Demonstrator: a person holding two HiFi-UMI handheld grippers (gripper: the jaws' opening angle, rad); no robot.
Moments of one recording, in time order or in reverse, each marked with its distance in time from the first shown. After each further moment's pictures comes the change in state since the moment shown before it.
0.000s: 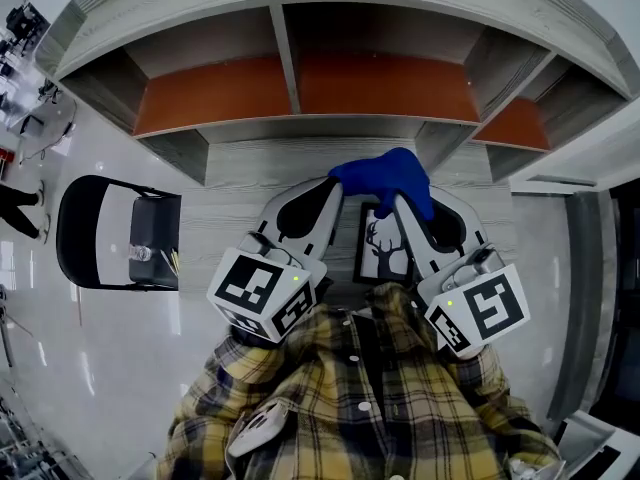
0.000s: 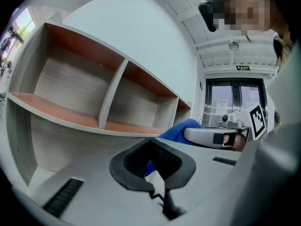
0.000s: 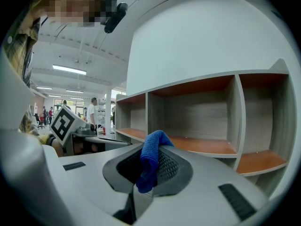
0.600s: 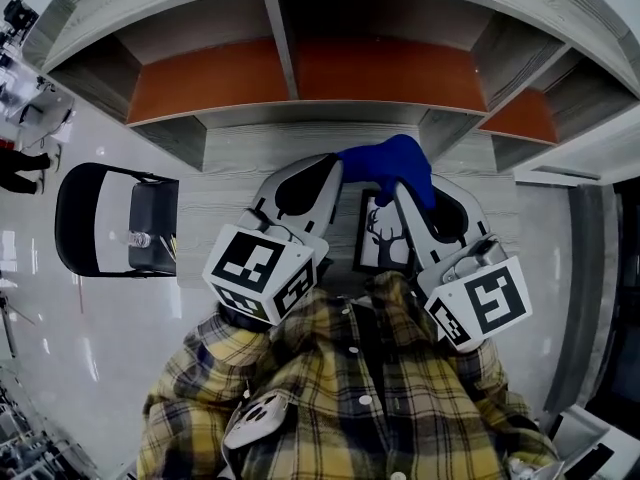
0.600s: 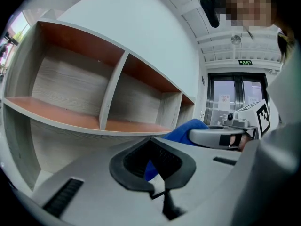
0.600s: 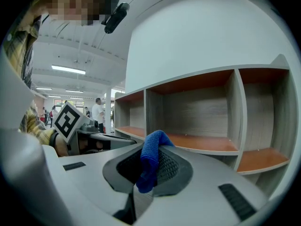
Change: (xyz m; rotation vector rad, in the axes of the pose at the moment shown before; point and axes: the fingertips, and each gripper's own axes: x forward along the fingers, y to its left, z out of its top) left arm 0.017 0.009 0.002 0.032 0.044 0.019; right arm 0.006 -0.006 -0.006 0.009 0.016 0.004
